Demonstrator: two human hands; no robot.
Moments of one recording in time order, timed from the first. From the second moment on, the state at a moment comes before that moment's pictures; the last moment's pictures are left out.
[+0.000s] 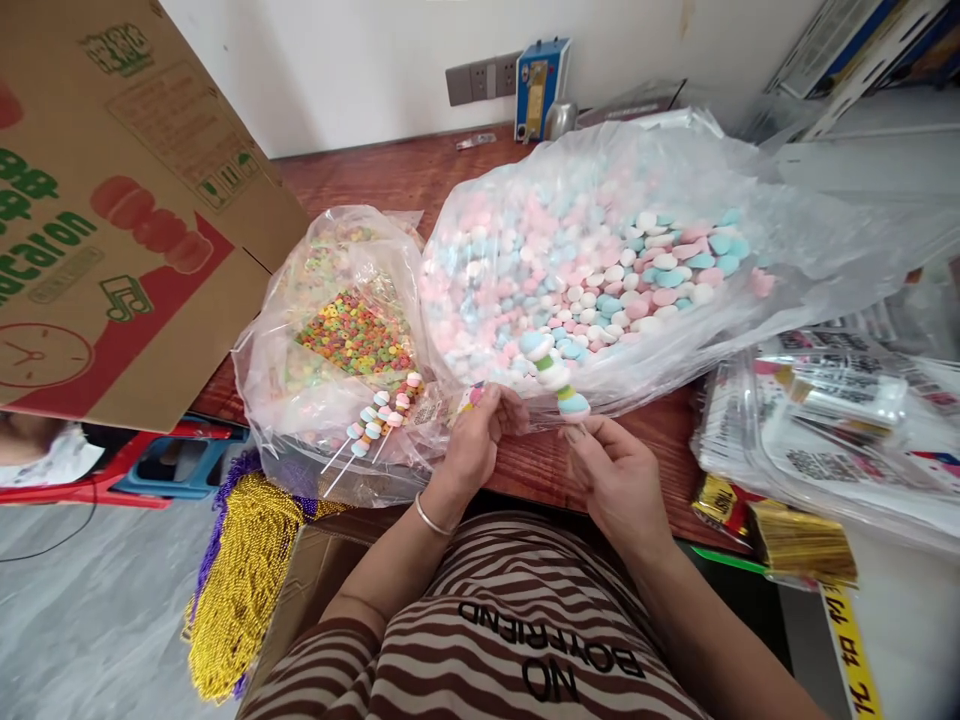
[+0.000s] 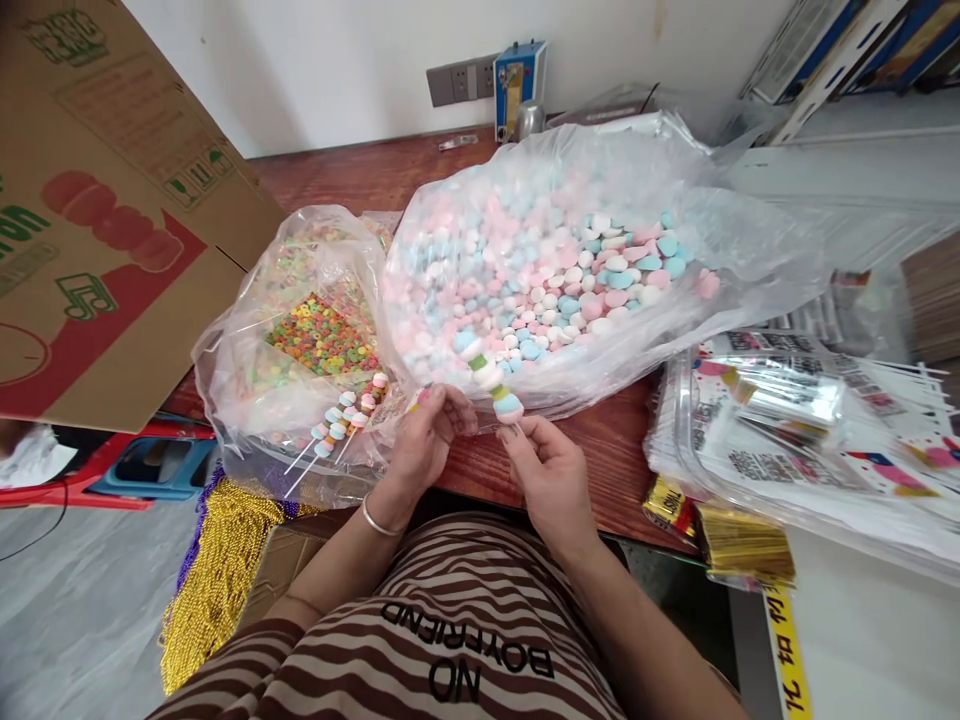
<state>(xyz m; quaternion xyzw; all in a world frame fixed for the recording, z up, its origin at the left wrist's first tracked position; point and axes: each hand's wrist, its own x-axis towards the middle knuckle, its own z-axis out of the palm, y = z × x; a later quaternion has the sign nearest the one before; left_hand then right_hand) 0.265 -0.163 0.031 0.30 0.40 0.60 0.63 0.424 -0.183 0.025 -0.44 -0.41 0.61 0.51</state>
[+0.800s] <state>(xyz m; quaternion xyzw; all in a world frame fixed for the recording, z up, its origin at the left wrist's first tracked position) 0.218 -0.192 0.033 0.55 0.48 0.43 0.53 0.410 -0.154 0.044 -0.46 -0.57 0.56 0.39</state>
